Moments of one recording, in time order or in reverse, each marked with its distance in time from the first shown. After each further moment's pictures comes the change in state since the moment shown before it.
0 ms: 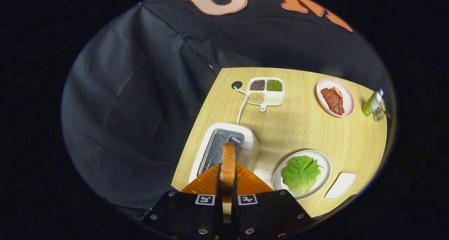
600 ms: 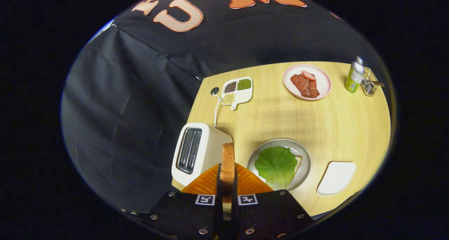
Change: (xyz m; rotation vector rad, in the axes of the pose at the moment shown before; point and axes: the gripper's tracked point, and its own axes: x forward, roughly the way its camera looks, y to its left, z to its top) arm -0.030 -0.118 -0.038 0.171 -0.038 0.055
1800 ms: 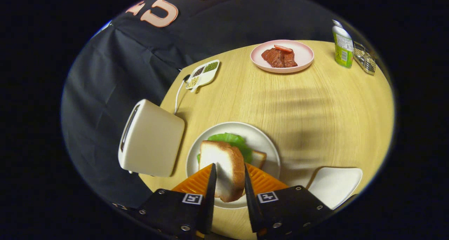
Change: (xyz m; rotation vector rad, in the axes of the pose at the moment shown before) arm 0.083 -0.147 -0.064 -0.105 -0.015 -0.033
